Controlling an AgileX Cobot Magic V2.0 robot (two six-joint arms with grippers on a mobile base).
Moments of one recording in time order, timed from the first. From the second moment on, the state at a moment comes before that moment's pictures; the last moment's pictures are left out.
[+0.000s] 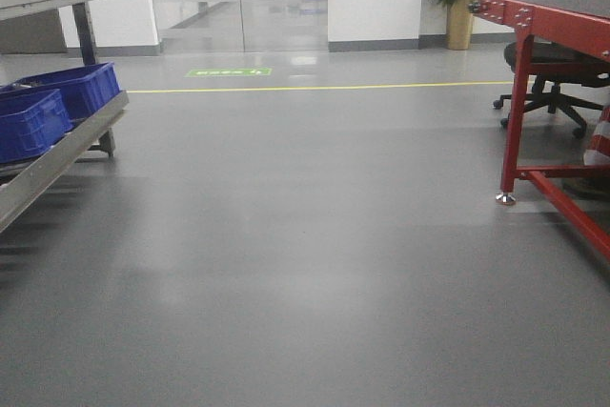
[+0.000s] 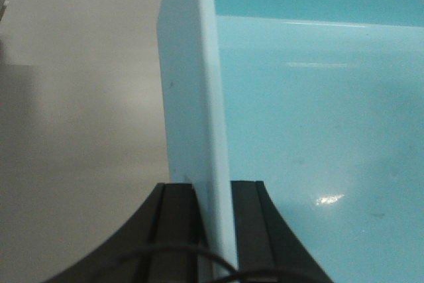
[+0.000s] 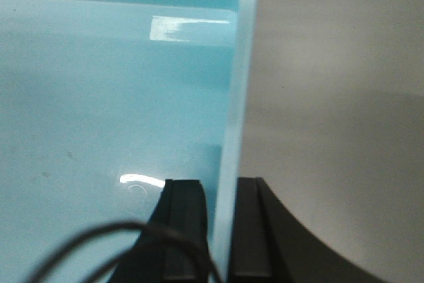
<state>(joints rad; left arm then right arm) -0.33 1.41 -1.83 -0.02 0.88 -0.11 0.46 1.72 -2.22 0.03 1.08 0.17</state>
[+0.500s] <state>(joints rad) -0.33 1.42 -1.83 0.00 0.88 -0.11 0.46 1.77 -2.22 0.04 1.05 0.17</state>
